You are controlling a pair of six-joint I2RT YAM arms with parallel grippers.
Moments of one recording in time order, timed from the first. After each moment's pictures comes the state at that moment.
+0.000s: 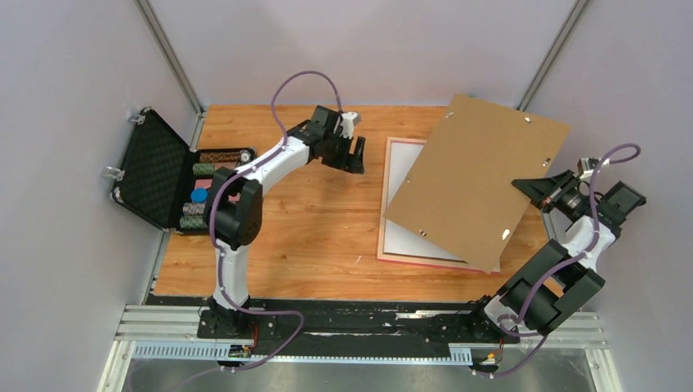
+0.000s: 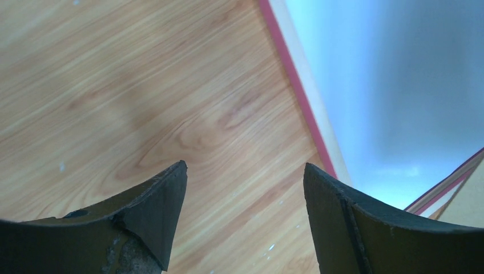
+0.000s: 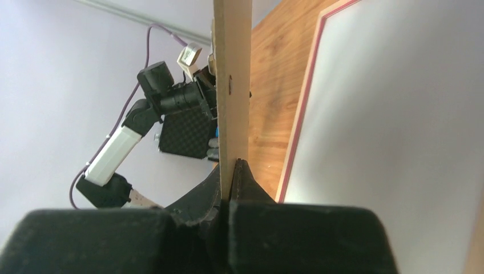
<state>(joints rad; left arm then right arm) -0.47 1.99 1.62 -0.47 0.34 -0.13 -0.83 1.35 0.90 -0.18 -1.48 0.51</state>
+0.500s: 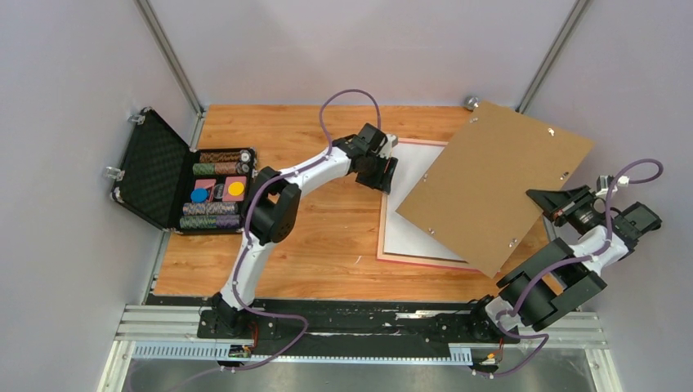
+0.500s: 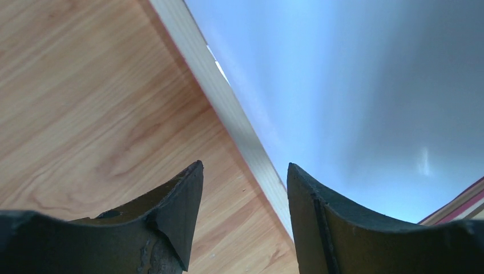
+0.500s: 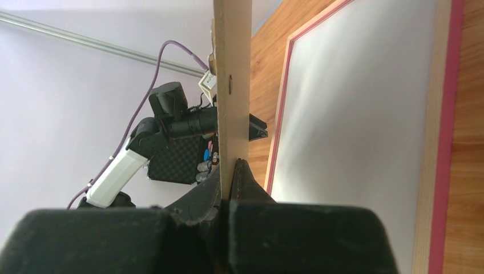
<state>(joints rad) -0.69 2.26 1.88 -0.58 0.23 -0.24 -1.01 1.35 0.90 -0.38 -1.48 0.29</state>
